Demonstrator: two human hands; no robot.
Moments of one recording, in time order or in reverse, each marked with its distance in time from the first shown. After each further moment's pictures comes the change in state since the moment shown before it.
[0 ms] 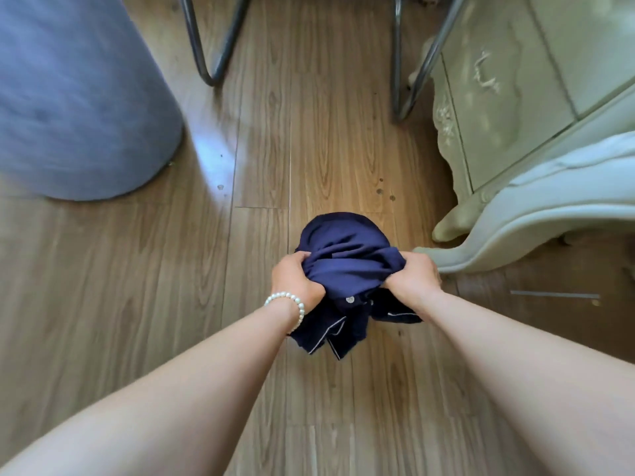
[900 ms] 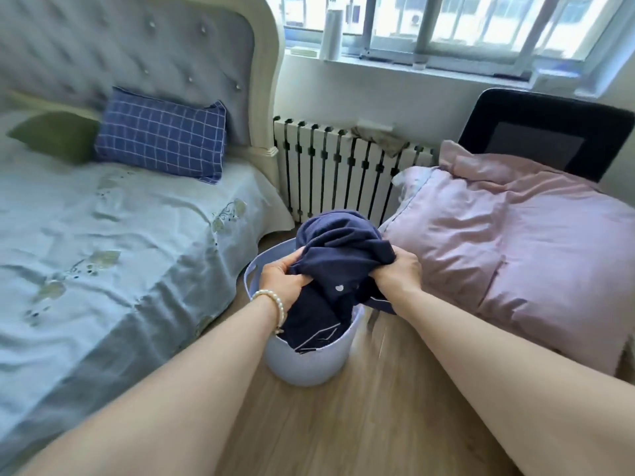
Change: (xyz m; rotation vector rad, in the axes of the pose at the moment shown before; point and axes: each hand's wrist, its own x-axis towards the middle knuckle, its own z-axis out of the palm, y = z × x) left_hand -0.172 0.374 -0.613 -0.590 0.482 0.197; right_hand -0.293 -0.666 -0.233 0.350 -0.064 -0.557
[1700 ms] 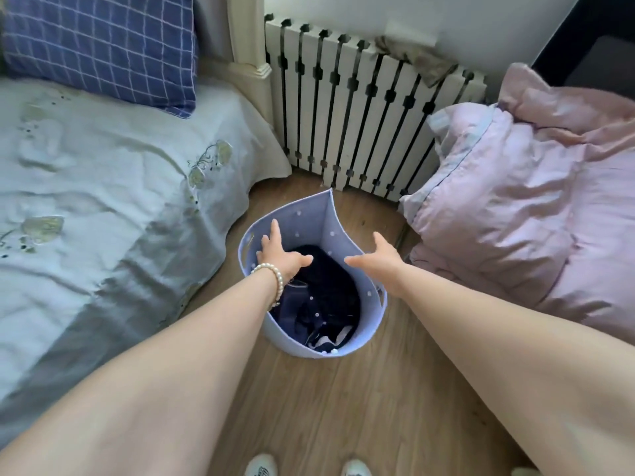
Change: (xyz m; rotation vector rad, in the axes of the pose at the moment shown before) left_hand 0.197 -0.101 -0.024 0.391 -0.046 -0.390; right_hand 0.144 0.051 0.142 -0.160 -0.412 0.323
